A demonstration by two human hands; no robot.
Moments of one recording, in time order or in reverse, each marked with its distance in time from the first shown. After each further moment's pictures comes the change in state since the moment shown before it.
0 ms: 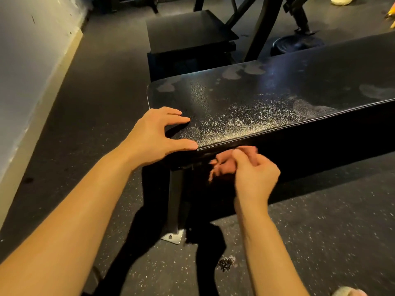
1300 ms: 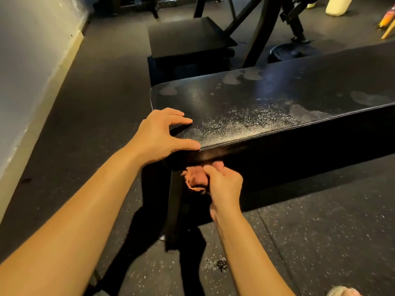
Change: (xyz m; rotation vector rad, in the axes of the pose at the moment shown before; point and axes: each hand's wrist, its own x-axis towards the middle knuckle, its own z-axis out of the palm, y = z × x) left_hand 0.007 -0.007 0.006 -0.059 0.058 -0.008; right_hand -0.022 0.029 0.024 -0.013 -0.074 0.194
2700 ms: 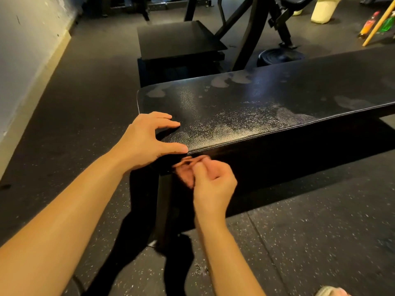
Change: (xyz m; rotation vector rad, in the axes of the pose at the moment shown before) left_hand -0.005 0.010 0.001 -0.019 -0.013 0.001; right_hand 0.004 0.004 -0.001 -0.022 0.207 -0.230
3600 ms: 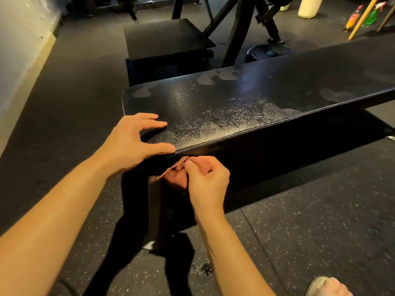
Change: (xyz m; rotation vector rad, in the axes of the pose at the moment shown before) left_hand 0.000 -0.001 0.002 0.016 -0.007 -0.024; right_hand 0.011 -0.003 -0.011 -0.092 -0.140 -0.050
